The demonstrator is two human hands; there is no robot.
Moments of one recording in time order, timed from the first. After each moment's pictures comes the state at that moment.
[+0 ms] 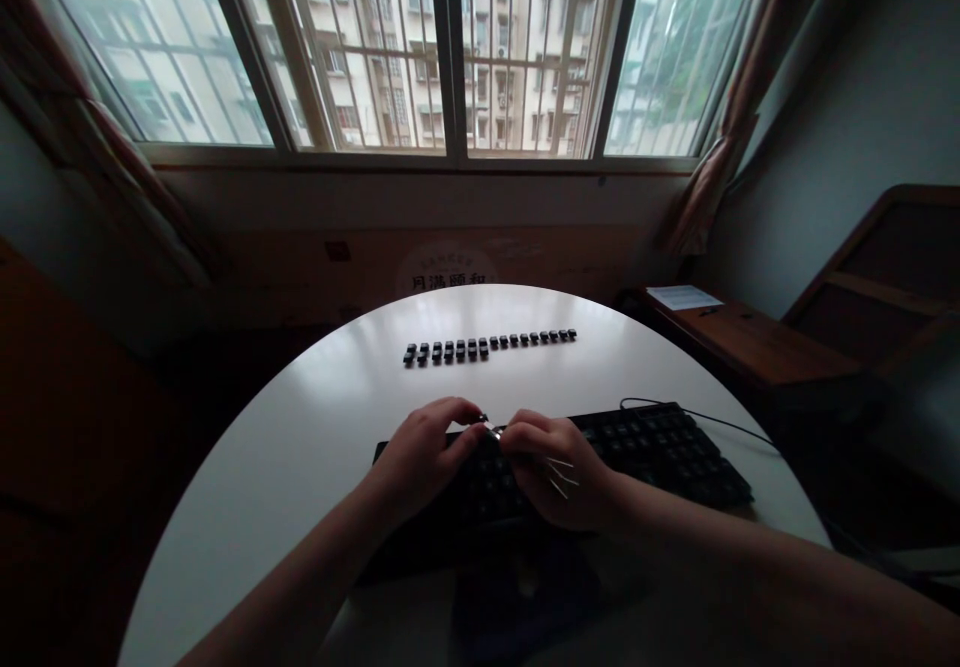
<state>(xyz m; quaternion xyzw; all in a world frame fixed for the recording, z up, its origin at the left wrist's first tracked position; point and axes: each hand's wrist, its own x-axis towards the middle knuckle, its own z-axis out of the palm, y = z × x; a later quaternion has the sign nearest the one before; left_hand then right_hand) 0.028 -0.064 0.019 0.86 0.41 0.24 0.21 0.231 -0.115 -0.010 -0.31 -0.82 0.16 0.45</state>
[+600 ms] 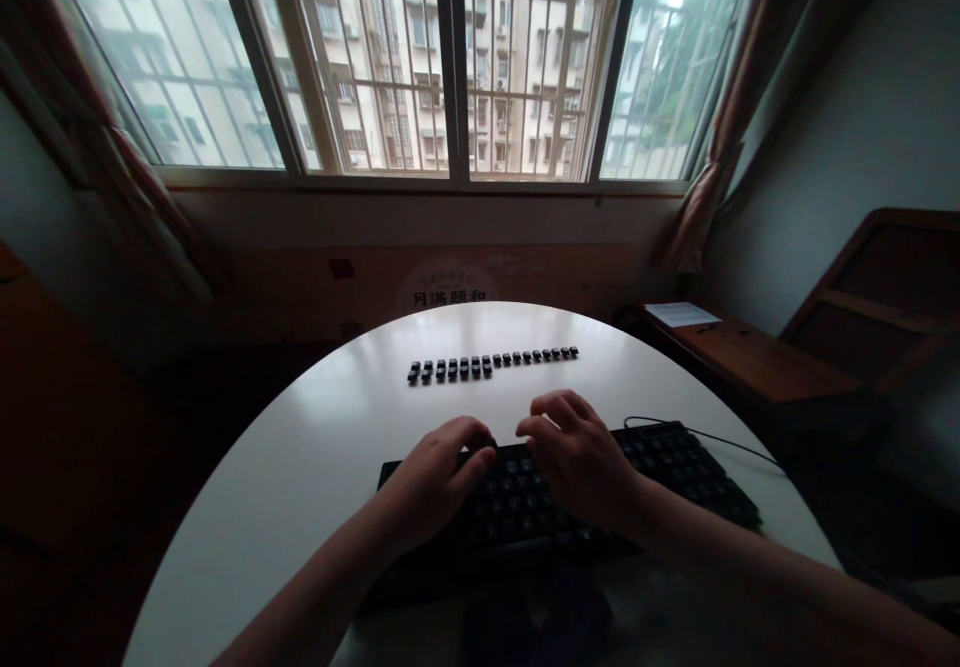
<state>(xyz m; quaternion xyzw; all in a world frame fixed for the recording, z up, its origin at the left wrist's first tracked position) 0.026 -0.067 0.024 0.86 0.37 0.23 0.26 0.243 -0.107 0.006 -0.41 -0.83 -0.13 0.36</state>
